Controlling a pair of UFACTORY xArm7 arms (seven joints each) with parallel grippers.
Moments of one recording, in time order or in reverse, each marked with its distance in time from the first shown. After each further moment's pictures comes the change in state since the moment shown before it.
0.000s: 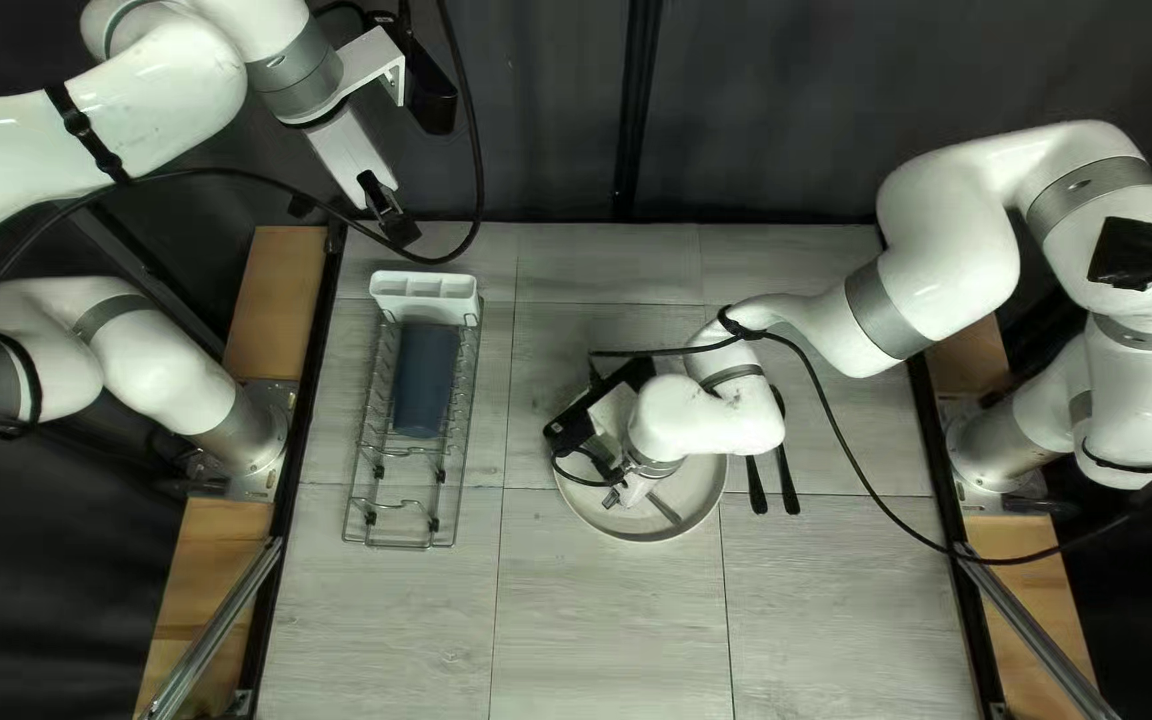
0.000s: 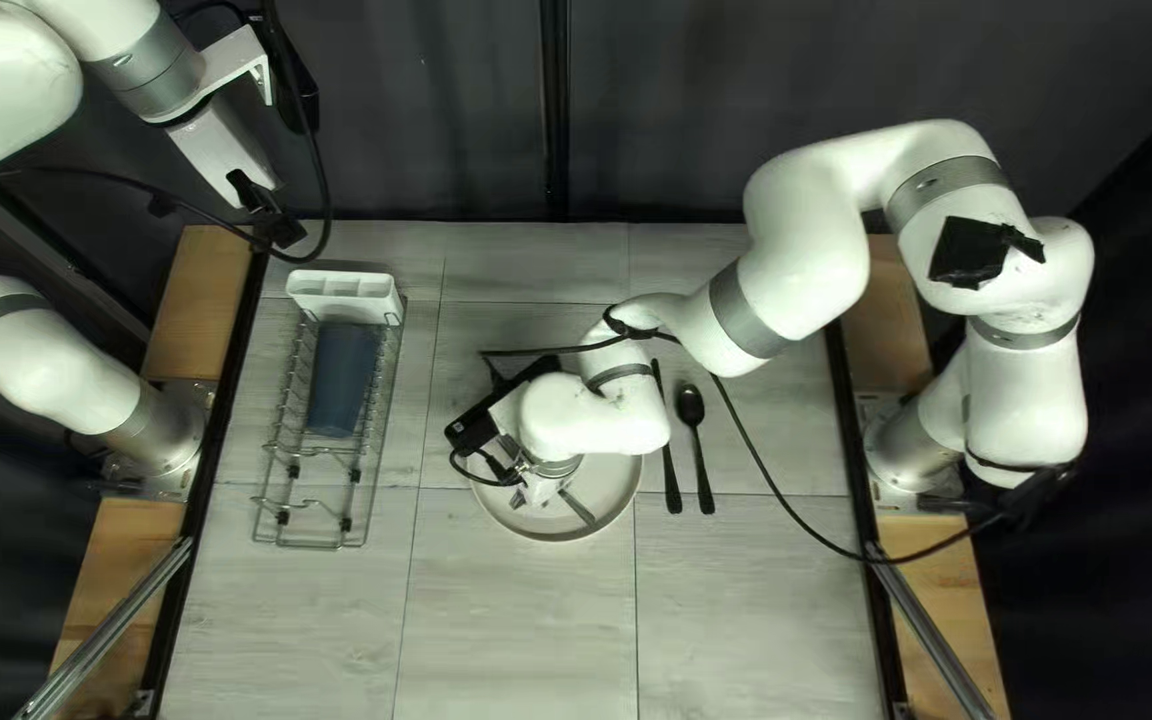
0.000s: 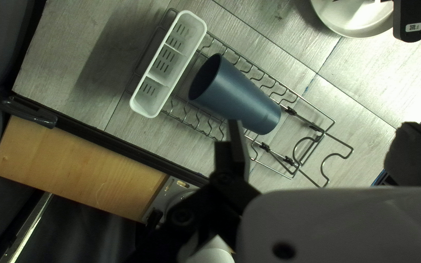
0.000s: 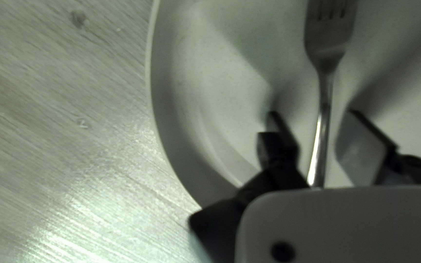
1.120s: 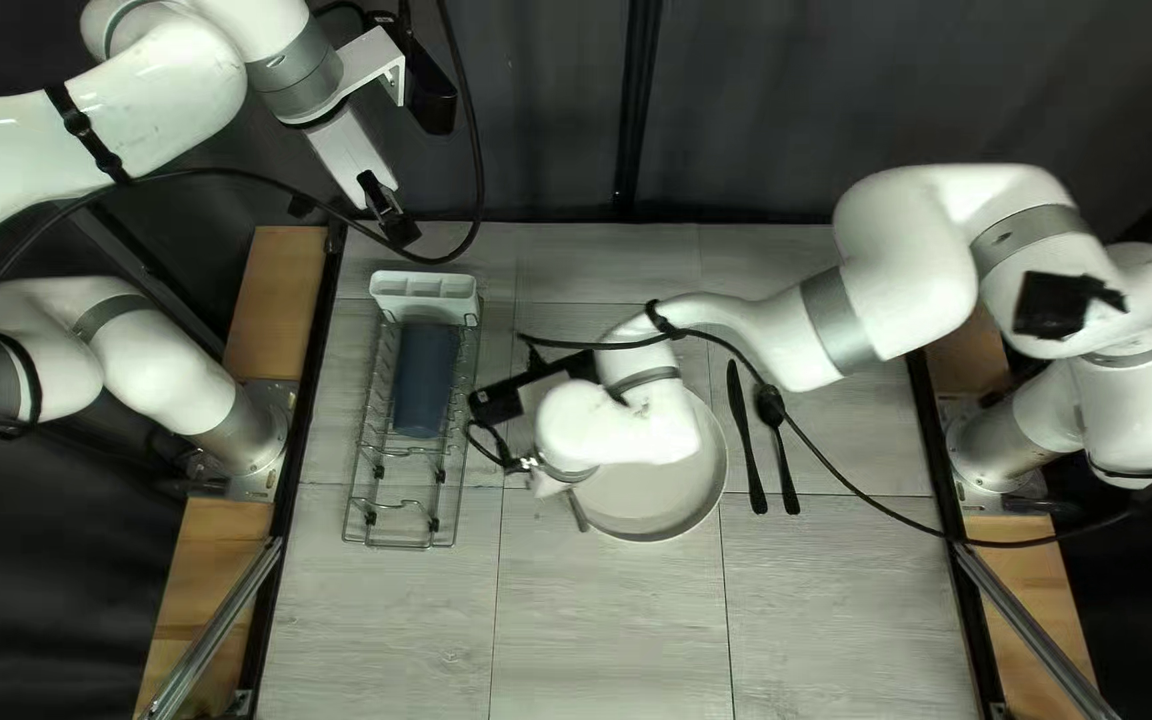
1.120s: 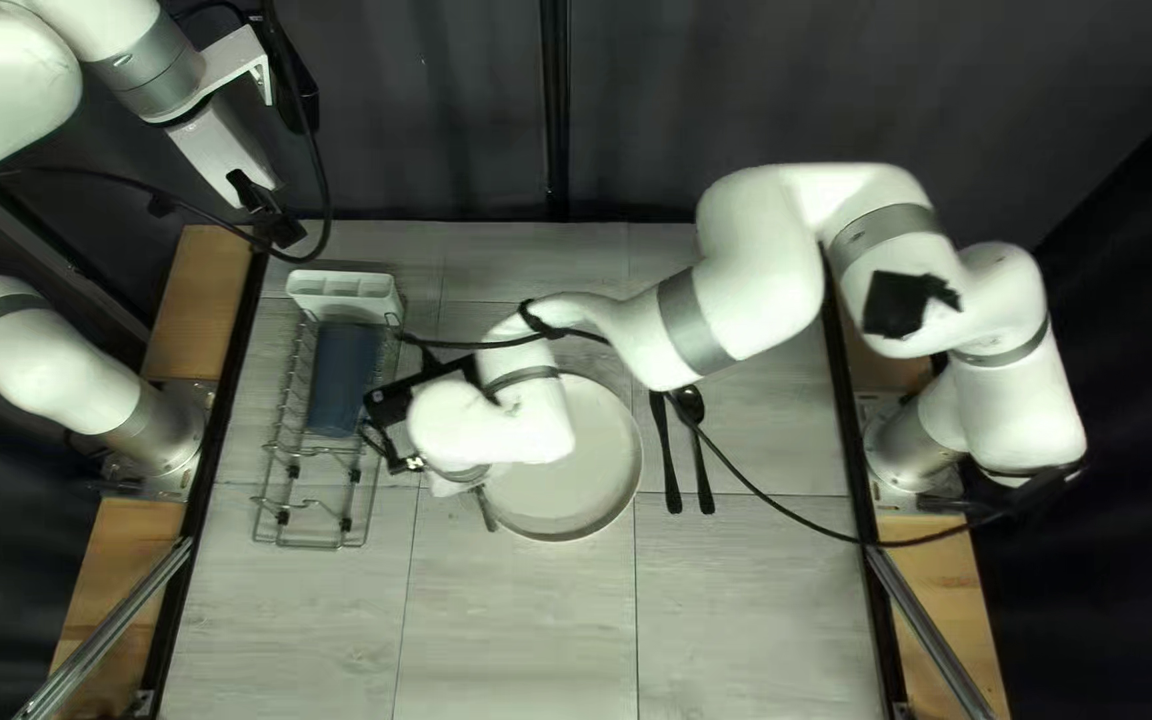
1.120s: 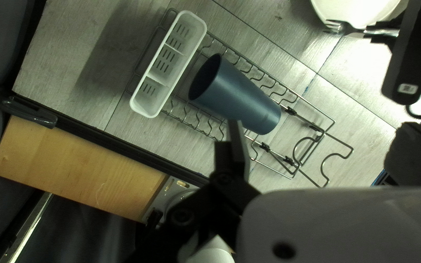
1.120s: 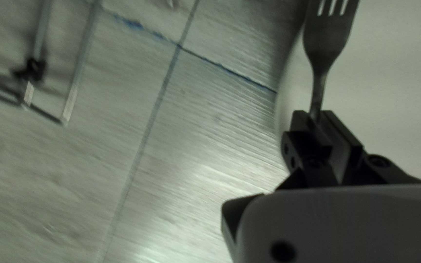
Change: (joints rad) left arm 0.000 0.000 0.000 0.000 0.000 0.000 0.000; right arm 0.166 0.258 -0.118 0.656 -0.028 0.430 0.431
